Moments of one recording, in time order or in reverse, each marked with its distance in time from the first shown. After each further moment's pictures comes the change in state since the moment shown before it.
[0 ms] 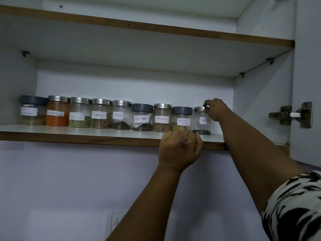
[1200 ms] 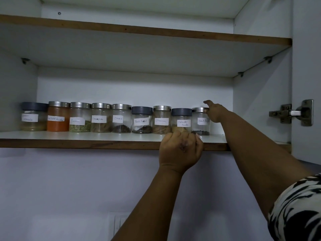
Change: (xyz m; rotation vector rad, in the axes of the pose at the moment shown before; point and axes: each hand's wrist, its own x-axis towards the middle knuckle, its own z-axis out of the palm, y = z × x) left_hand -0.002 -0.001 0.004 0.030 0.003 0.019; right_hand -0.006 0.001 0.000 0.147 -0.180 0.102
